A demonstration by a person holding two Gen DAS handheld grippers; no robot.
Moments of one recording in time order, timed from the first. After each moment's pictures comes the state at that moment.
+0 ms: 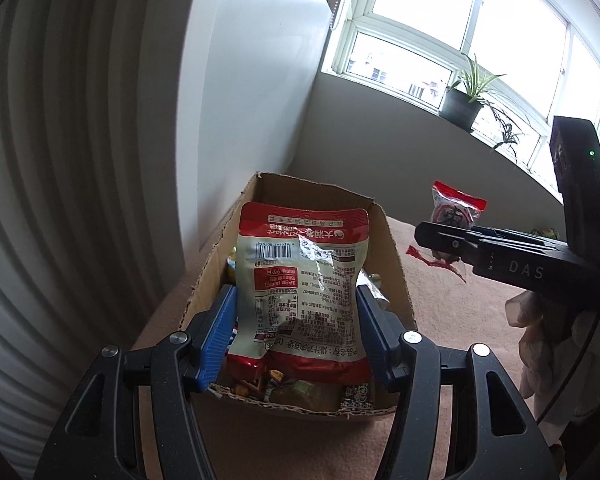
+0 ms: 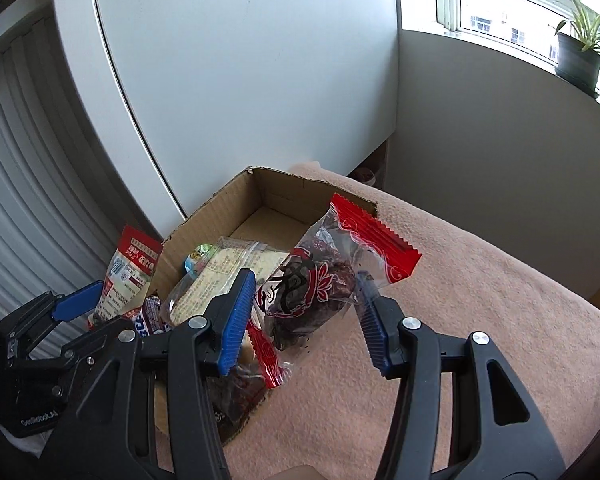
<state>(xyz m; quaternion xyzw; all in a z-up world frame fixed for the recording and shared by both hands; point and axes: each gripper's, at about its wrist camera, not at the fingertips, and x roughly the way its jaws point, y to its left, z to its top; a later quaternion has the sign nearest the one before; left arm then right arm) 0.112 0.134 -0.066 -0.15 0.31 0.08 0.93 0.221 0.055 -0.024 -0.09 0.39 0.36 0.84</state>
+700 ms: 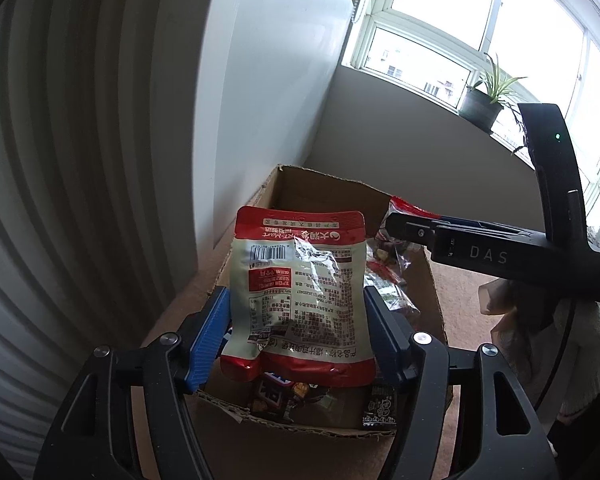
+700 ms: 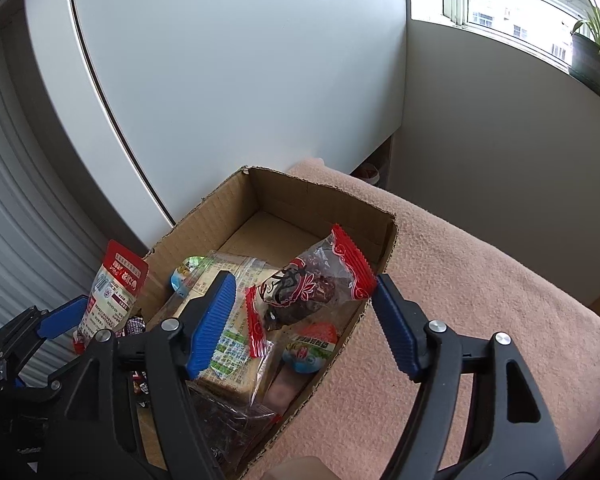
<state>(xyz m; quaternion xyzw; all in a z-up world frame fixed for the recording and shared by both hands) 0.116 0.140 -0.069 -0.16 0.33 0.10 0.93 0.234 0.070 -0.031 -0.10 0.39 0.35 0.84</state>
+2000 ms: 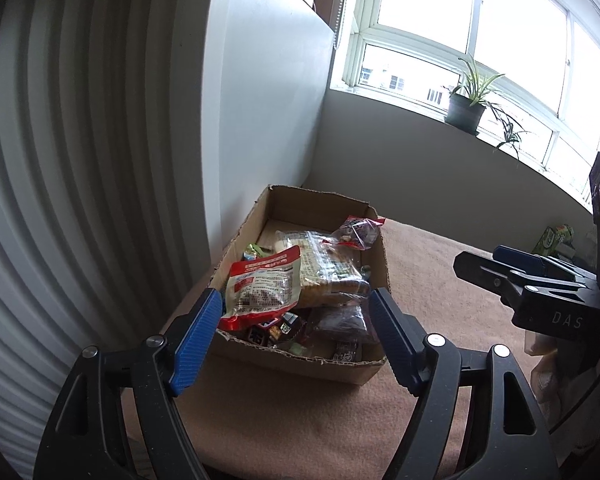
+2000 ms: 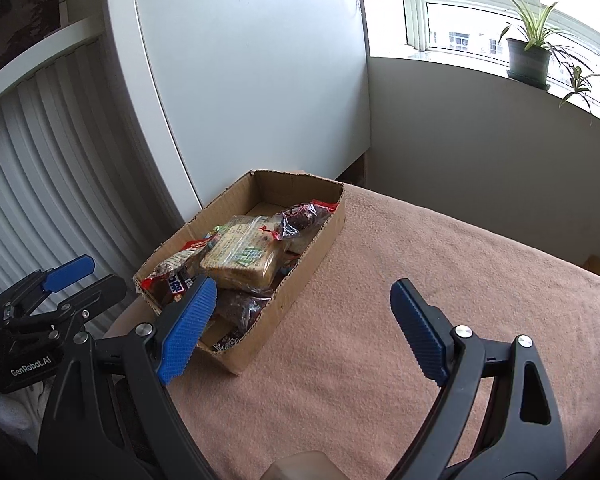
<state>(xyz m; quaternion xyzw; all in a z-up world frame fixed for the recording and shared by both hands) 0.060 0.098 -0.031 -0.12 0.30 0.13 0.94 0.130 -0.044 0.003 -0.05 0.34 0.34 0.88</state>
